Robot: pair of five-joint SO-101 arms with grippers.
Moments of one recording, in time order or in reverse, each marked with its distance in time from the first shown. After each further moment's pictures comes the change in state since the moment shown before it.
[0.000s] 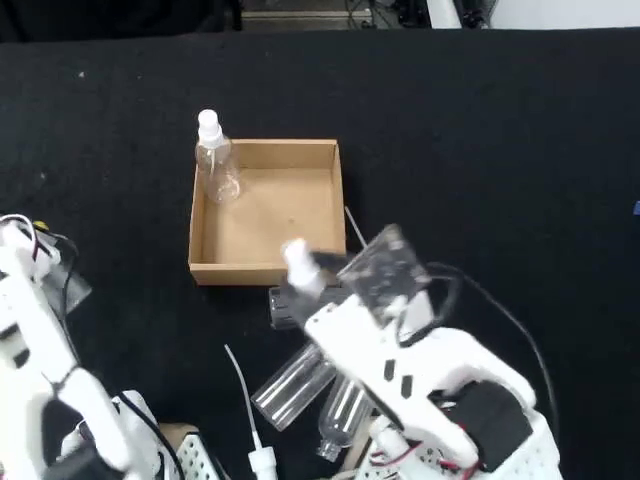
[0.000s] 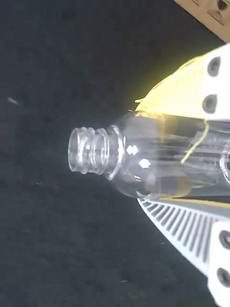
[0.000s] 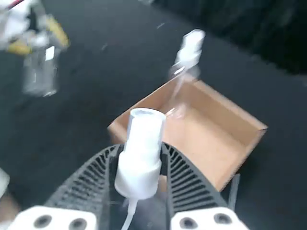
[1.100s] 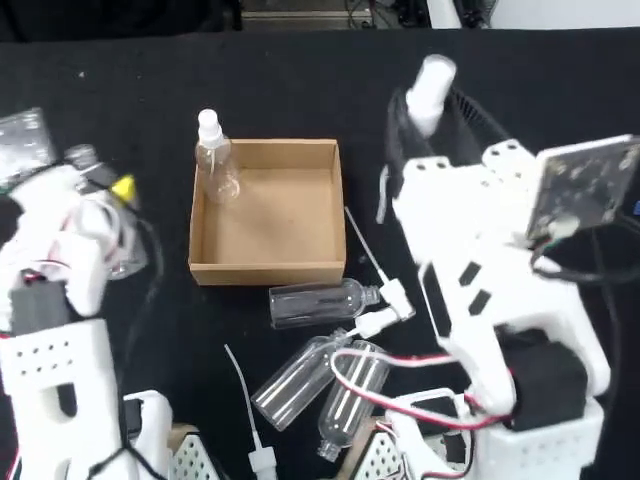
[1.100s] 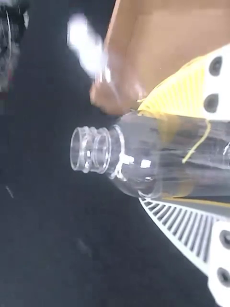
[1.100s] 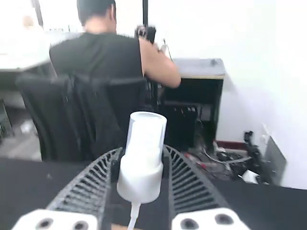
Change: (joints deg) left arm 27.8 -19.7 -3.7 7.1 -6.7; right arm 24.8 23.6 -33.0 -16.6 -7.6
